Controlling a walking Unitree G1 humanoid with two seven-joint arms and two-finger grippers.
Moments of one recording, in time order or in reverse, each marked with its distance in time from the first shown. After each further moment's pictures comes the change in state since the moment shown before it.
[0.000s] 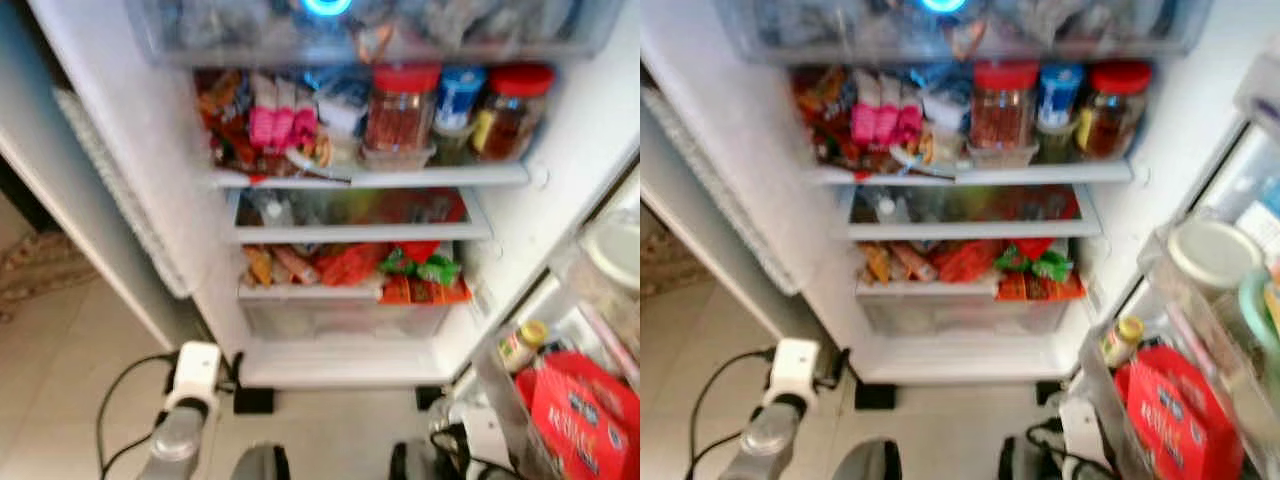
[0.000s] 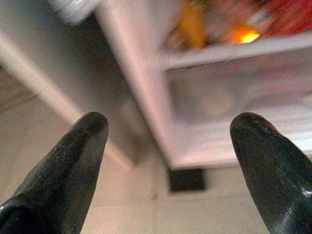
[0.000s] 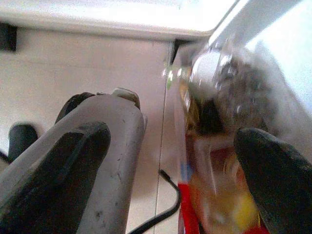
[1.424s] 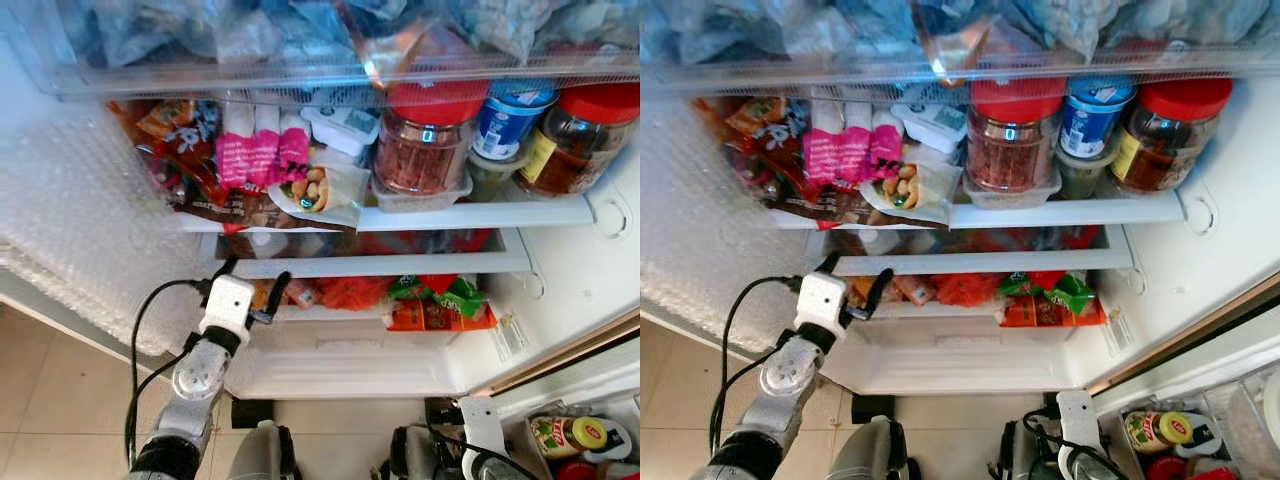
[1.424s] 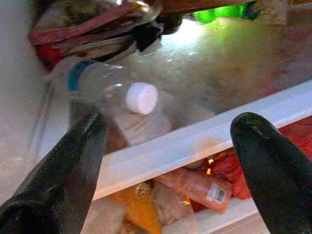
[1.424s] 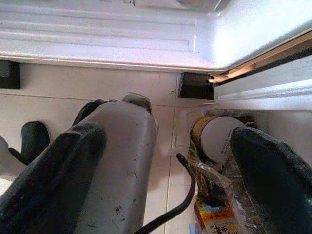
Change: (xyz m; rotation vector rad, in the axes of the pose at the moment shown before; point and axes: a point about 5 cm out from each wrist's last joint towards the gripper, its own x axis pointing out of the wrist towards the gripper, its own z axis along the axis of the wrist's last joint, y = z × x) left arm 0.014 -0.033 0.112 0.068 -0.533 -0.223; right arm 0.001 0.003 0.014 0.026 -0.063 0.022
